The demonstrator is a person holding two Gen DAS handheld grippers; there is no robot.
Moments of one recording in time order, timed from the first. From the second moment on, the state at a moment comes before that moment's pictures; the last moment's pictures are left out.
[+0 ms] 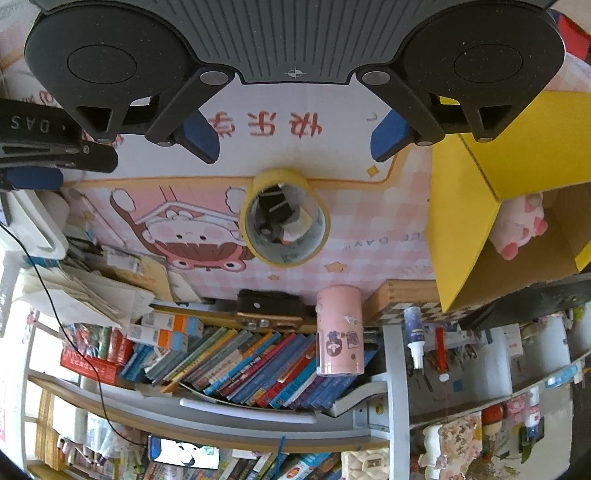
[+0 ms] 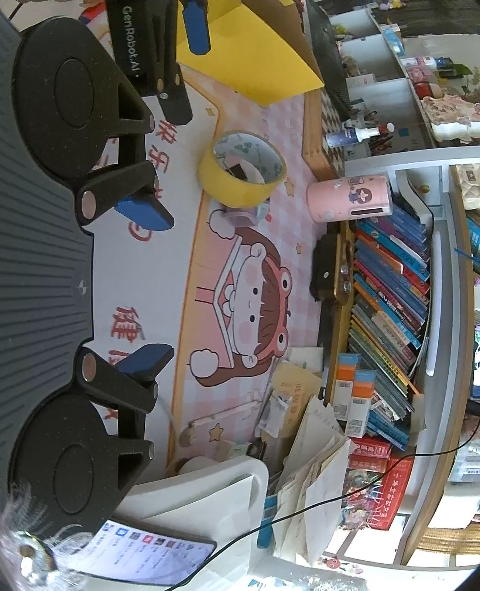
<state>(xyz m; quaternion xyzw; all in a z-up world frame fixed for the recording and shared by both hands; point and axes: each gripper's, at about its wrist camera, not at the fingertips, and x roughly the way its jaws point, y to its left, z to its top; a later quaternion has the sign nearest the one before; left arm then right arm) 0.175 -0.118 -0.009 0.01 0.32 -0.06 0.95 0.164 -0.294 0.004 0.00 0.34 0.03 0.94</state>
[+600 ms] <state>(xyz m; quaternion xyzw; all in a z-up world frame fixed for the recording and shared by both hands) 0.231 -0.128 -0.017 0.00 0.32 -0.05 0.95 0.190 -0.307 0.003 0.00 0.33 0.04 0.94</state>
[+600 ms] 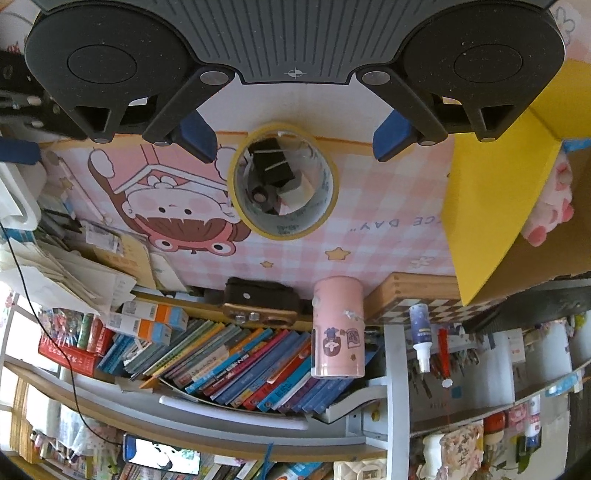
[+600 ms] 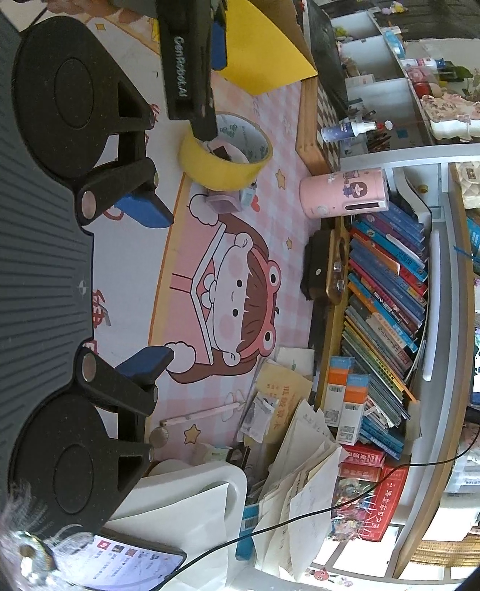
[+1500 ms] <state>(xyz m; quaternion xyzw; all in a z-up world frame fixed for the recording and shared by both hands) 0.288 -0.138 -0.044 -0.03 0.36 -0.06 0.93 0.209 -0.318 -0.007 -0.02 0.35 0.05 0.94</state>
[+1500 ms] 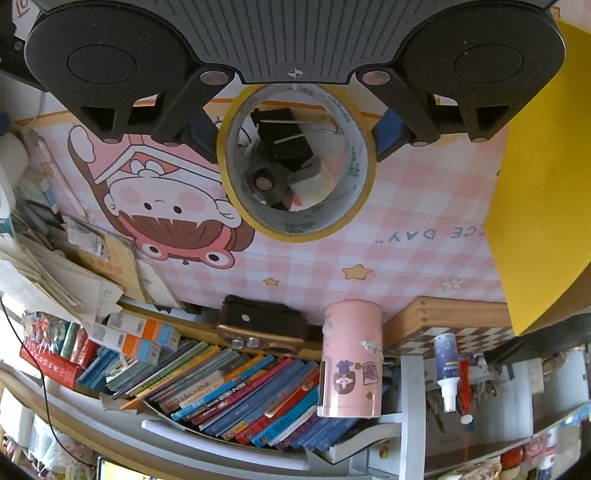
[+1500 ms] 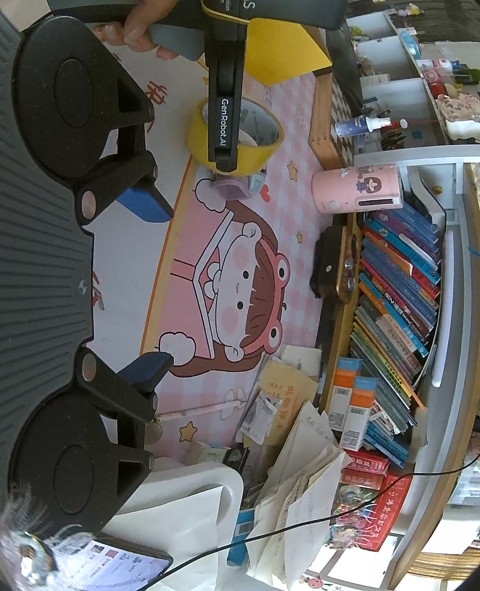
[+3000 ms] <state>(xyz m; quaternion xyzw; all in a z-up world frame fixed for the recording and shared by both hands) 0.128 -0.059 0.012 -0.07 0.34 0.04 0.94 0.309 -0.193 -0.063 -0.07 0.35 0.24 0.90</state>
